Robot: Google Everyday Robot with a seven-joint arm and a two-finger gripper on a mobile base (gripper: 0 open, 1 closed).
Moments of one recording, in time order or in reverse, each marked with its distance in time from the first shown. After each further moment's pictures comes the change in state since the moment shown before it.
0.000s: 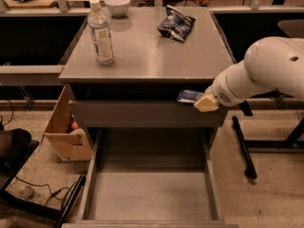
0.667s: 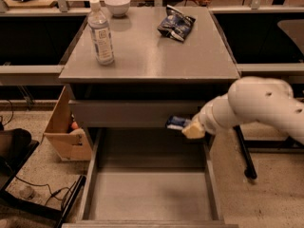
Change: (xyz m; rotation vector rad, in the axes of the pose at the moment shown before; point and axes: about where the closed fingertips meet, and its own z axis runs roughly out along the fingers) arm 0.040 0.056 0.066 -0.122 0.005 0.051
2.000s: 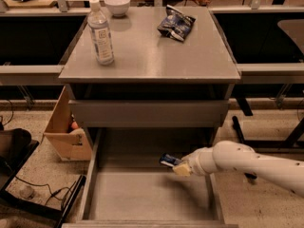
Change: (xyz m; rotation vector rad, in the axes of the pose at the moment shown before) arm 0.114 0.051 0.195 -0.150 -0.064 0.172
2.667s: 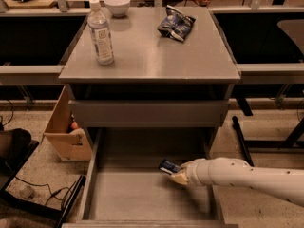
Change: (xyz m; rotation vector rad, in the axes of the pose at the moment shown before) arm 0.029 0.007 0.028 0.062 -0.031 0.004
